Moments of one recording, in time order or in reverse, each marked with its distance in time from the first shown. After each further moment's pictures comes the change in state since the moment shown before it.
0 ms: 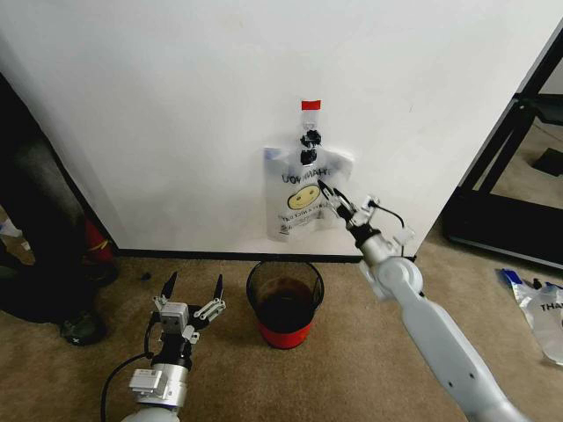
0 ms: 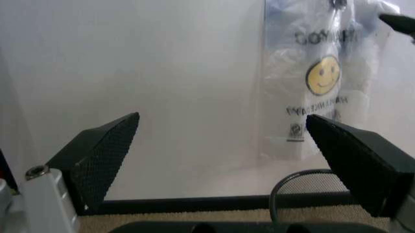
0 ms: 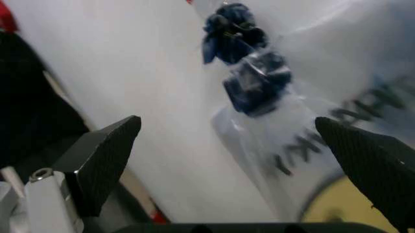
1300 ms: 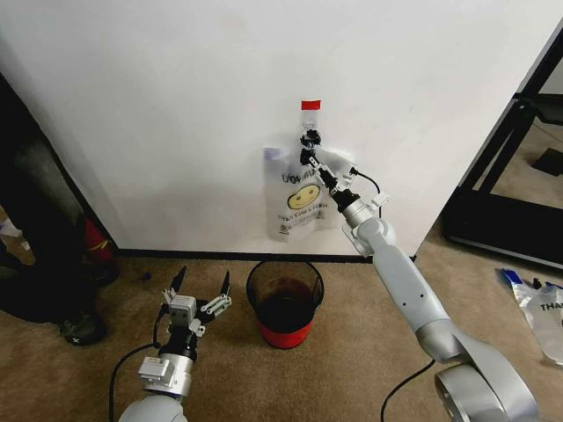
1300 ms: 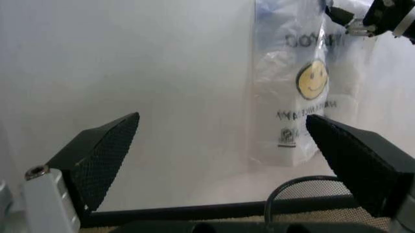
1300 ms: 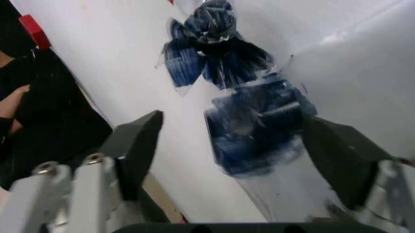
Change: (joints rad) left arm -0.073 0.031 0.023 0.031 -0.027 0.015 0.008; right arm 0.260 0.144 -0.002 -0.404 -0.008 -0.075 -0.254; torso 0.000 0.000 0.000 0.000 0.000
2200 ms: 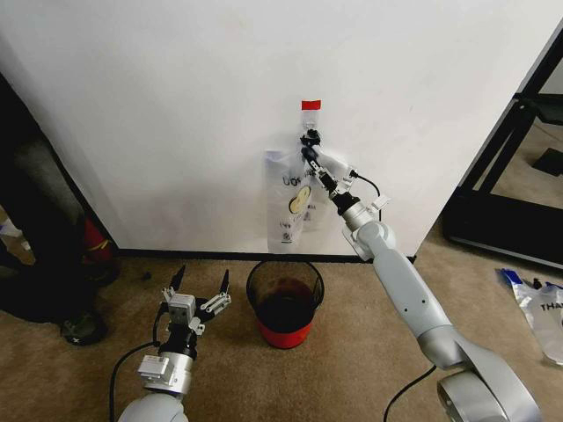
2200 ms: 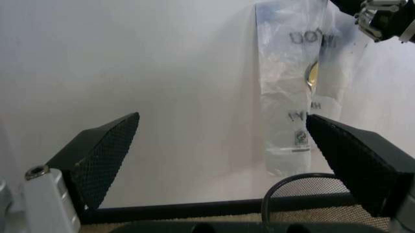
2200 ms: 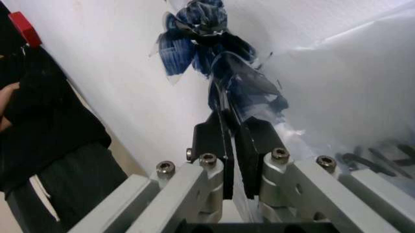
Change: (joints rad) left arm 0.013 -0.004 0.003 -0.004 0.003 -0.002 -0.002; right arm -0.040 -0.021 0.002 0.045 0.002 0.010 0.032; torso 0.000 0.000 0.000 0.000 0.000
